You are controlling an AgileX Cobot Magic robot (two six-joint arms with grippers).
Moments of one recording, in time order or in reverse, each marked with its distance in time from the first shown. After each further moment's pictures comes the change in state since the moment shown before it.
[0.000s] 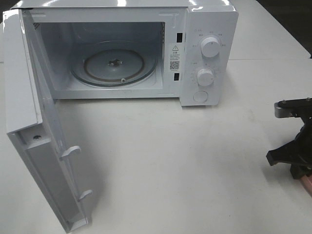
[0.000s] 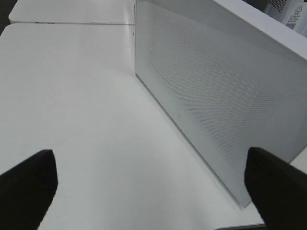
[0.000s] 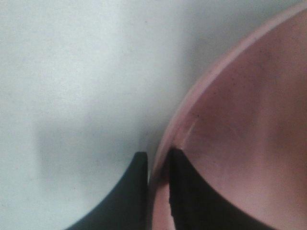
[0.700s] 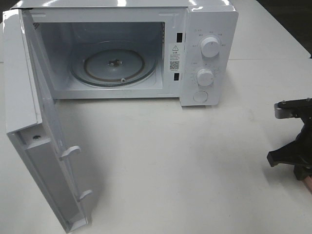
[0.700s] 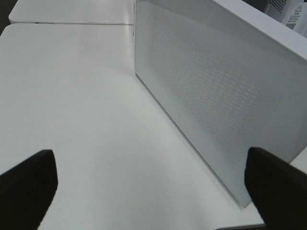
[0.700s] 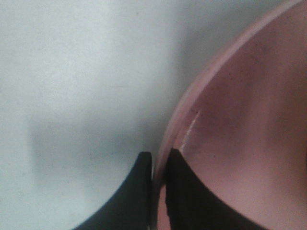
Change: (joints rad) left arm 0.000 0.000 0.000 0.000 0.000 0.000; right arm 0.026 -0.008 -0.006 -0.048 0.039 0.072
